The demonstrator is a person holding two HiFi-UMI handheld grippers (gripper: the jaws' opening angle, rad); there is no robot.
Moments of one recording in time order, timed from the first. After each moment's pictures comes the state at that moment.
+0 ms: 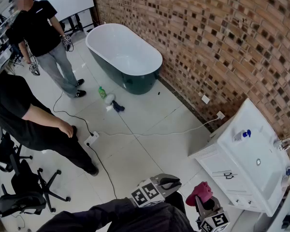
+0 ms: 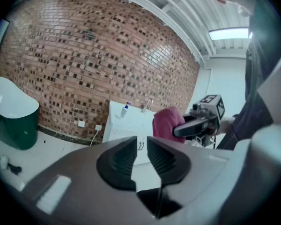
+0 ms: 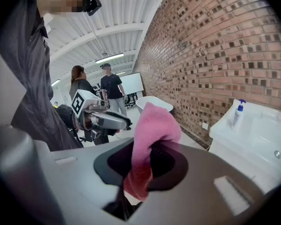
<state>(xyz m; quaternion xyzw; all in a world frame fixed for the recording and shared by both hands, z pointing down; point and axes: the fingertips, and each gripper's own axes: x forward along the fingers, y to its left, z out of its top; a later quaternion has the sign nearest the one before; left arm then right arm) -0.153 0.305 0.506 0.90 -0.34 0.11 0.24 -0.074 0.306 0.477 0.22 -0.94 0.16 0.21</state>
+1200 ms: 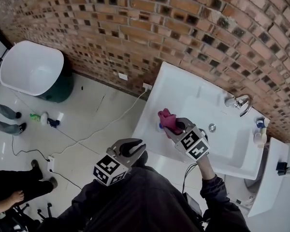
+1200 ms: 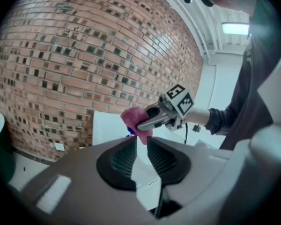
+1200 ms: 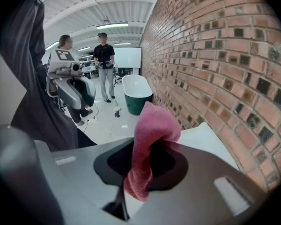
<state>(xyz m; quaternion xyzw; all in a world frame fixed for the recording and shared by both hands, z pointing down) -0.004 -0.042 0.488 0.91 -0.31 0.13 0.22 0.062 -0.127 0.516 0.19 -0.90 0.04 0.39</state>
